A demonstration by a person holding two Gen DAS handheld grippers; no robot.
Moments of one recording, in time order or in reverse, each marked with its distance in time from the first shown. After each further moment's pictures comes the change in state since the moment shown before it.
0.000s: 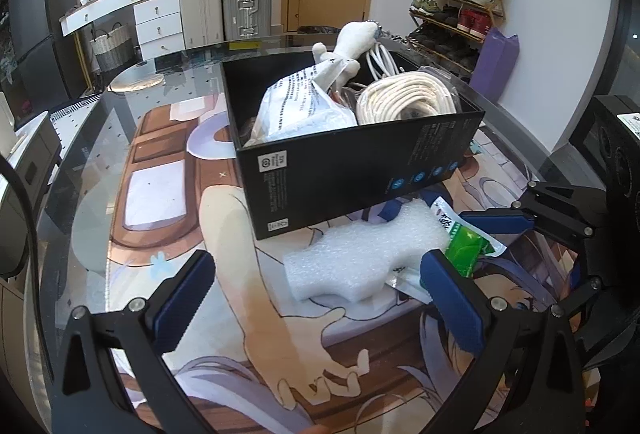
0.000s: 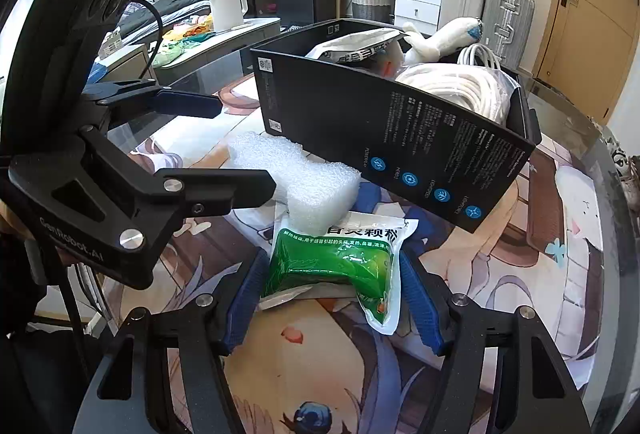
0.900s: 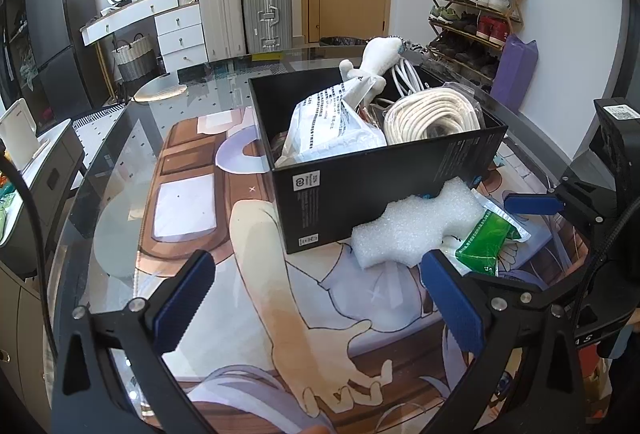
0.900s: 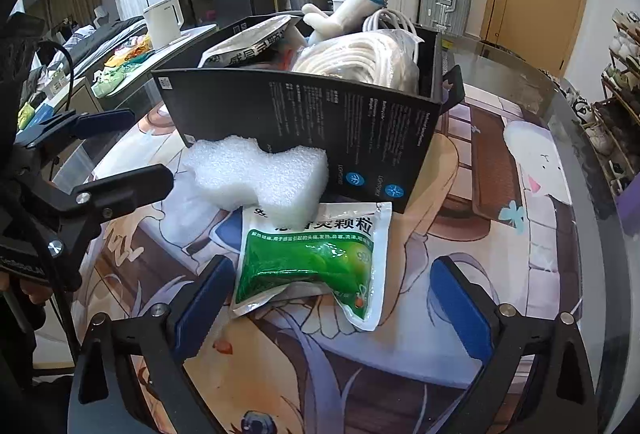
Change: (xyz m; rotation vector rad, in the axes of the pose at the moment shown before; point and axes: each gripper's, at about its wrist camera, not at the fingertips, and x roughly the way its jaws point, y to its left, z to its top) left arm -0.003 0.003 0.004 -0.005 -0.041 0.103; right arm 0.004 -0.036 0.006 0.184 0.026 -0.132
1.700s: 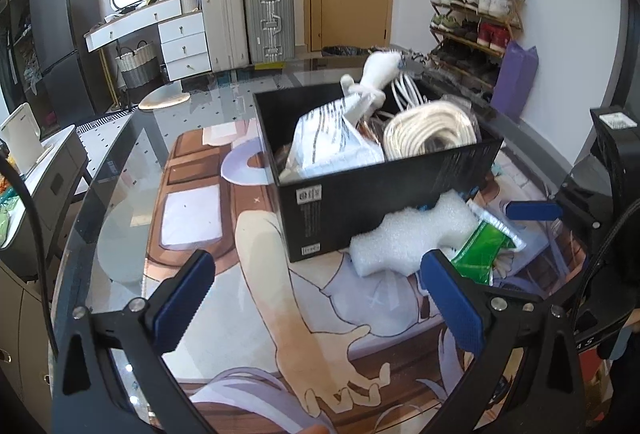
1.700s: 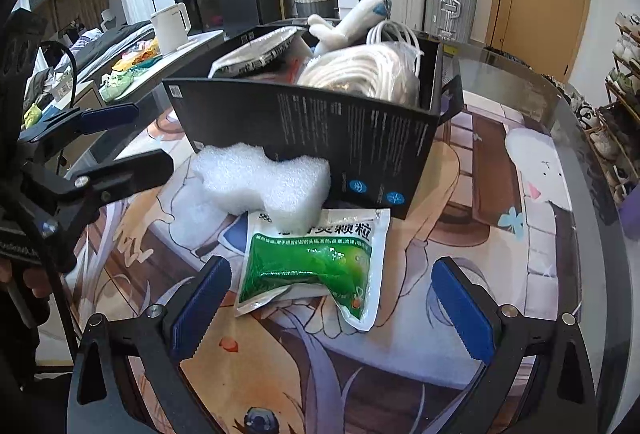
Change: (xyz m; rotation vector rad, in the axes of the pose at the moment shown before) left arm -0.005 -0.003 0.001 0.005 -0.027 0.013; right arm -0.003 -0.006 -0.001 0.001 0.000 0.018
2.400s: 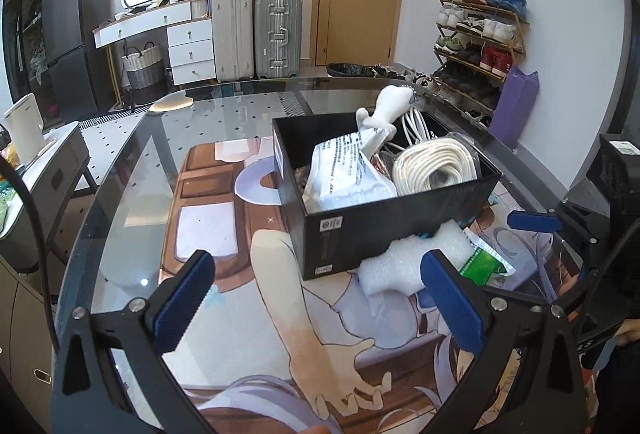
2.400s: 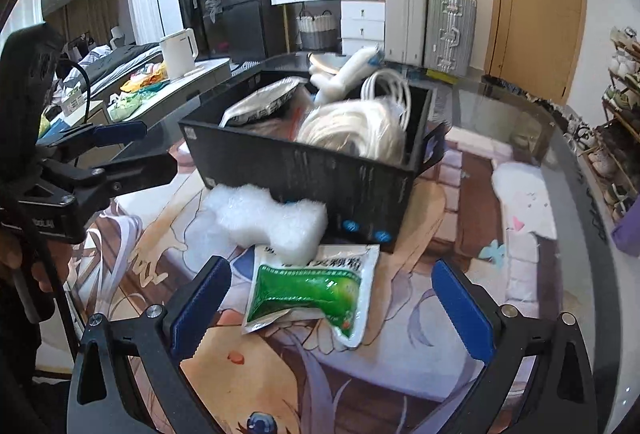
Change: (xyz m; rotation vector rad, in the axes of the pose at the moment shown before) left arm -0.017 0.019 0.006 -0.058 -0.060 -0.021; right arm -0.021 0.000 0.002 -0.013 -0.113 0.009
